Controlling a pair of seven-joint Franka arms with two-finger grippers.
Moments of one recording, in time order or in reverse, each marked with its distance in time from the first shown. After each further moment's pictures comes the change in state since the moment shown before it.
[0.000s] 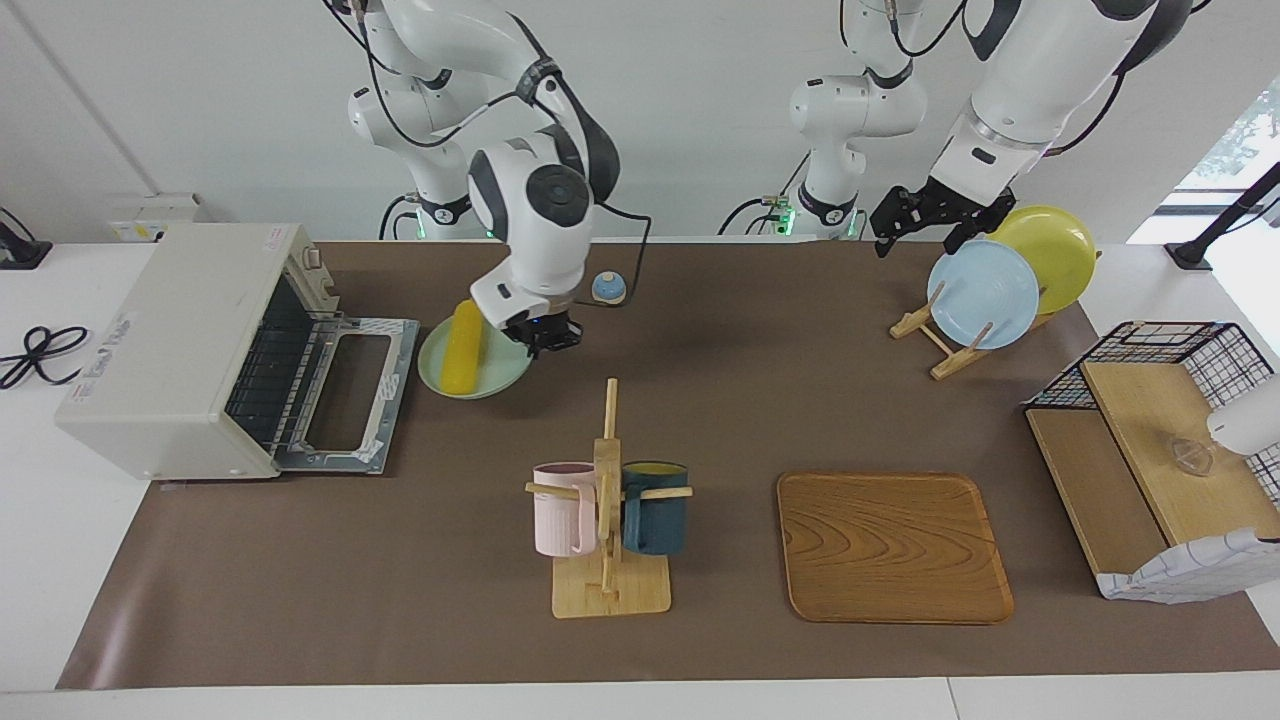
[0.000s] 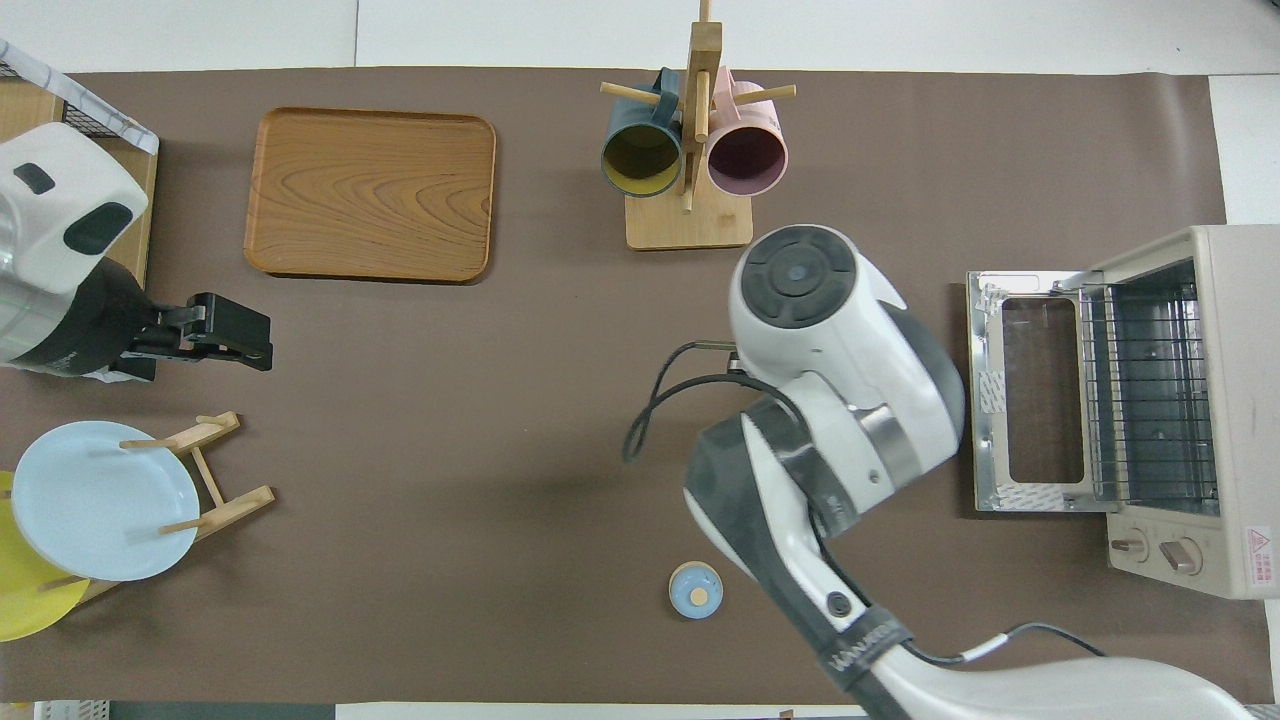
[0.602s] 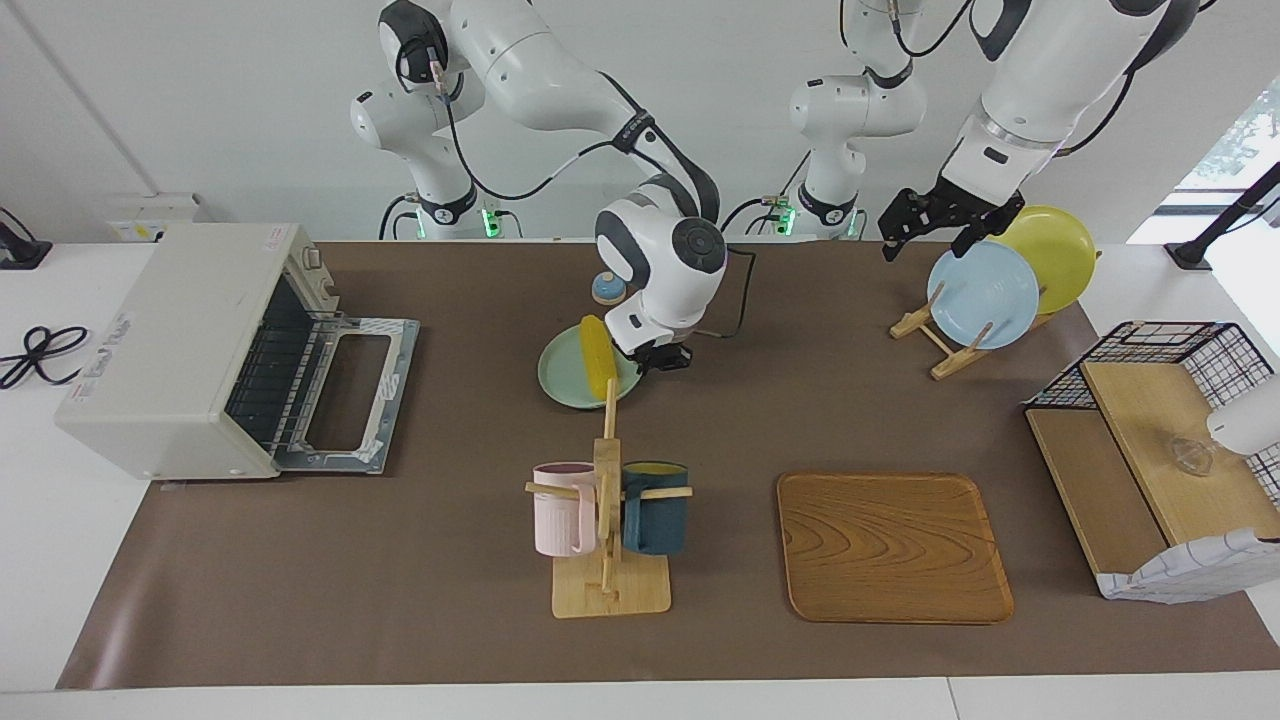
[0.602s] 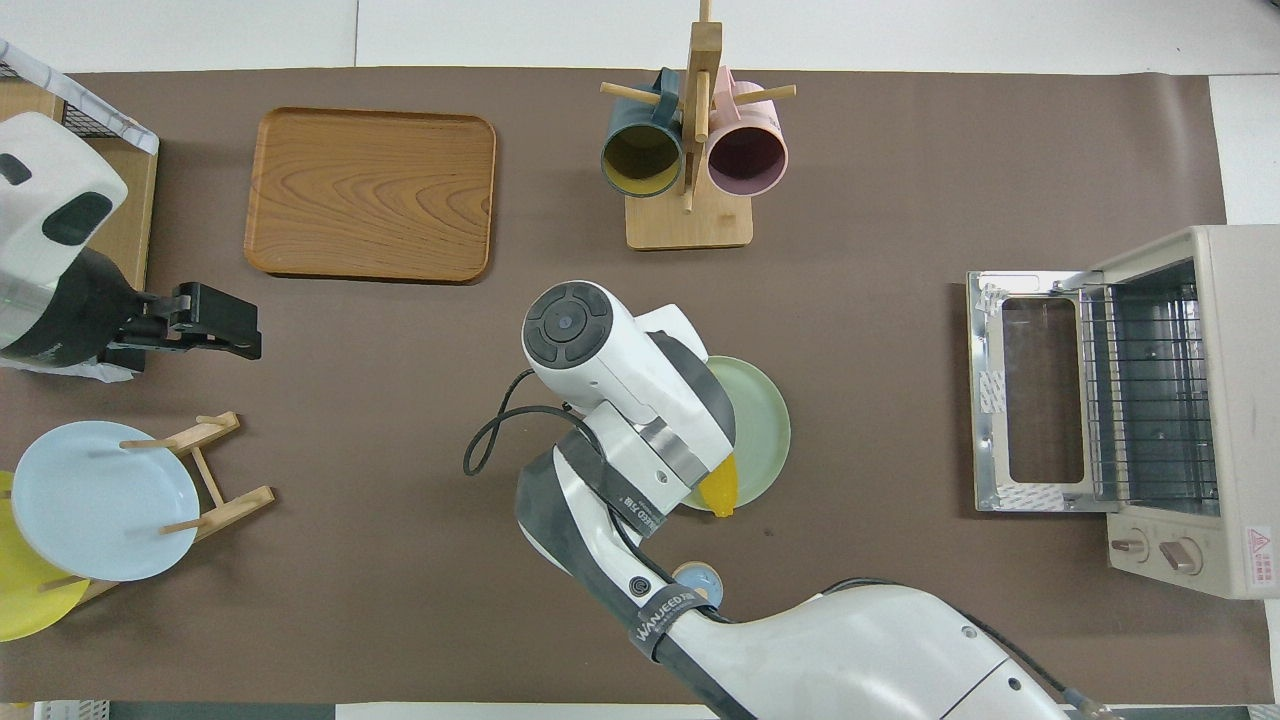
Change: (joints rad) left arm 0.020 0.000 0.001 0.000 0.000 0.022 0.000; right arm 0.091 0.216 0.051 0.143 0.084 0.091 0.144
